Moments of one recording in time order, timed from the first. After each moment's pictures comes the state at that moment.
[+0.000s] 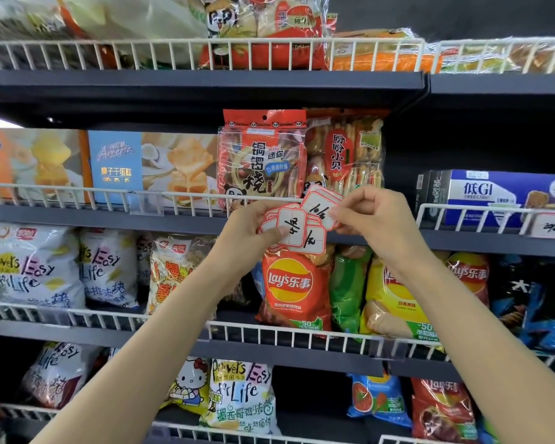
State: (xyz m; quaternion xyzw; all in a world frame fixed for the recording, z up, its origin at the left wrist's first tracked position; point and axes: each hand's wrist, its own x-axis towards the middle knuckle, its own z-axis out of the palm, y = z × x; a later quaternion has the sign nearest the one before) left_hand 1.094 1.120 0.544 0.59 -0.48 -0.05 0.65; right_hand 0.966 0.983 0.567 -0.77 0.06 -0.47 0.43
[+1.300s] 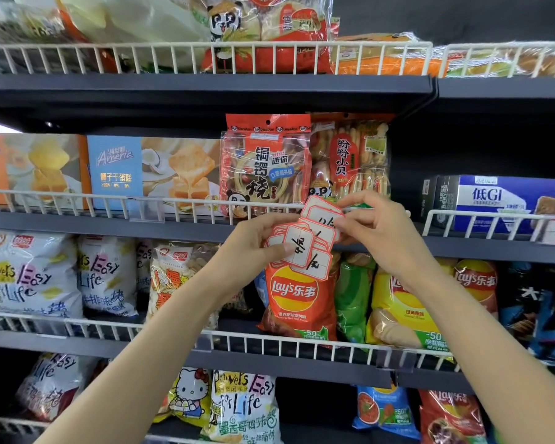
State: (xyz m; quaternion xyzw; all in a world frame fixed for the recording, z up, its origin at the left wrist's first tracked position) left_hand 1.107 1.123 0.542 0.60 -0.52 -0.10 0.60; right_hand 0.973 0.975 0.564 -0.83 0.04 -0.43 0.35
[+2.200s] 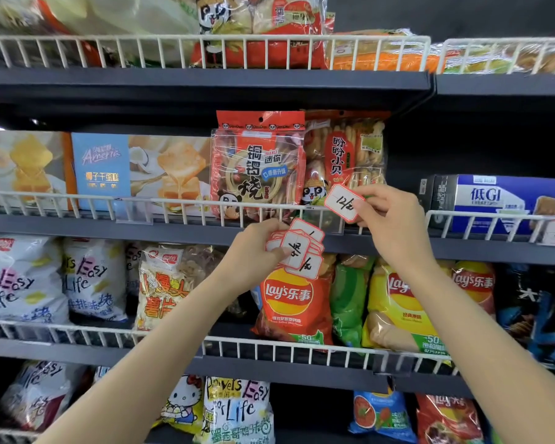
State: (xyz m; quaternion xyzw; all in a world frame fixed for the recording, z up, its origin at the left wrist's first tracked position) left_hand 1.114 1.095 0.542 0.73 -0.49 0.04 0.47; right_hand 0.985 0.948 0.567 -0.78 0.12 -0.56 0.25
